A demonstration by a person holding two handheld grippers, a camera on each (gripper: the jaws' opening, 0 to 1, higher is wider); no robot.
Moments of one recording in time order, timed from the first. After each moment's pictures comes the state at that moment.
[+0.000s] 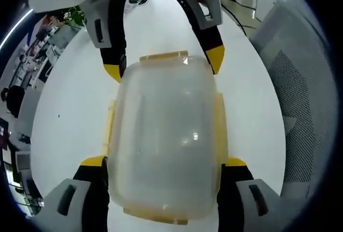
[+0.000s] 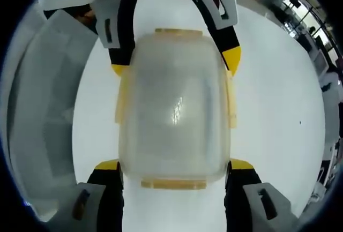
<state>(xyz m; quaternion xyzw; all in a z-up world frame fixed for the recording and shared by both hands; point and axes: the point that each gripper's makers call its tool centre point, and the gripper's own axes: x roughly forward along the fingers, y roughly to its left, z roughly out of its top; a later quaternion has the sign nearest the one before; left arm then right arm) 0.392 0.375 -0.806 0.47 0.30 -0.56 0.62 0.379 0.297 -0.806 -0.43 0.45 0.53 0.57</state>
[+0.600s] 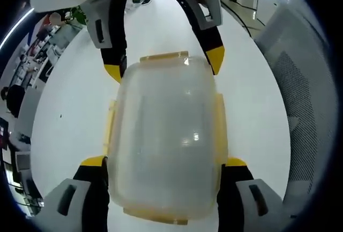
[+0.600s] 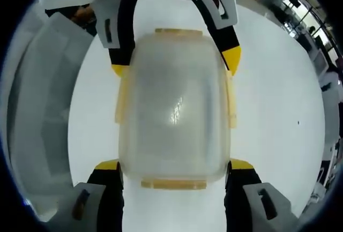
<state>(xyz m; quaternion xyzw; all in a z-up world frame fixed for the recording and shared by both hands) 0.411 0.373 -0.806 0.47 0.30 -0.56 0.62 0.397 0.294 -0.806 -0.43 0.45 0.53 0.57</state>
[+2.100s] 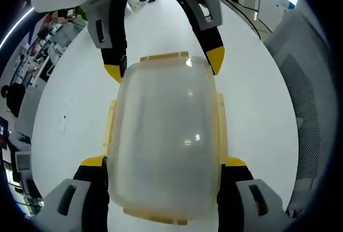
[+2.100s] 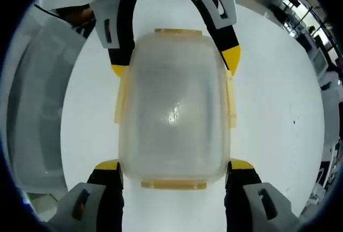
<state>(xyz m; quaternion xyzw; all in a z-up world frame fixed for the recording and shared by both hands) 0.443 0.366 -0.805 0.47 0.30 -0.55 0.62 0.430 0.287 -0.806 -0.43 0.45 0.53 0.57</state>
